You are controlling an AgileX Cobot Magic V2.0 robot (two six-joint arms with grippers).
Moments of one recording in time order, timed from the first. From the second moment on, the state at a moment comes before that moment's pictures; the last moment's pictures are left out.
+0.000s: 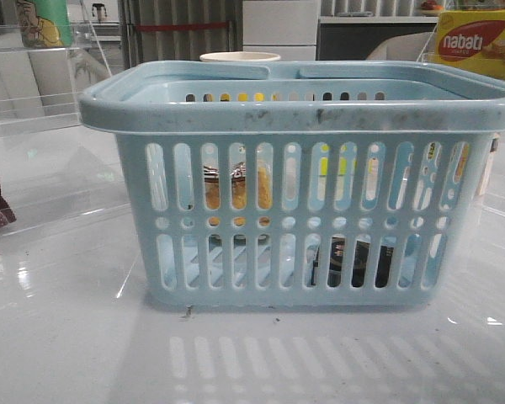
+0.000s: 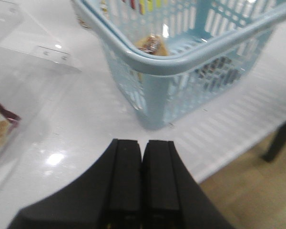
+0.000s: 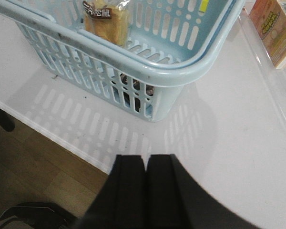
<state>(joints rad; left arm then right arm) -0.50 0.45 -0.62 -0.06 0.74 0.11 0.40 0.51 -0.76 0.06 0.95 -0.06</state>
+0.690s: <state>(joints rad) -0.08 0.00 0.01 -0.07 0.10 0.11 0.40 0.51 -0.76 0.06 0.95 -0.06</state>
